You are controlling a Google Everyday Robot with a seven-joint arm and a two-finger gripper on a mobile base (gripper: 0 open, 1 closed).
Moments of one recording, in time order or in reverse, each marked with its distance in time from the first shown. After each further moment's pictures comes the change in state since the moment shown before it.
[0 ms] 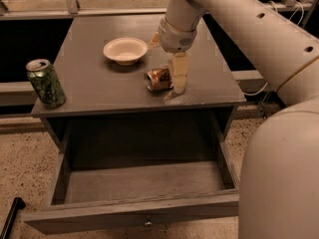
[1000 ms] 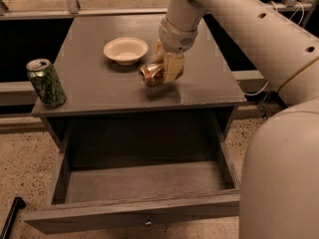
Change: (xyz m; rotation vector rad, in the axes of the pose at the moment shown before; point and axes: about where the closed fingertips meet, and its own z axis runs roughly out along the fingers) arm 0.000 0.000 0.000 0.000 0.000 0.000
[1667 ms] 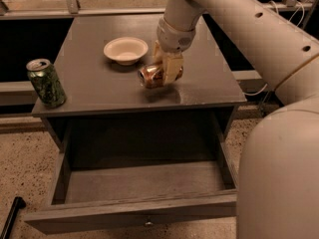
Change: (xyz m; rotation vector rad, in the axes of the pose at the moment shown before) arm -0.001 0.002 -0.001 -0.012 -0.003 -0.001
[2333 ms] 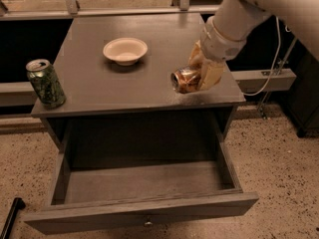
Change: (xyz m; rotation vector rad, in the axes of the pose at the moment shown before) arm 0.049 0.077 -0.051 0.152 0.043 0.071
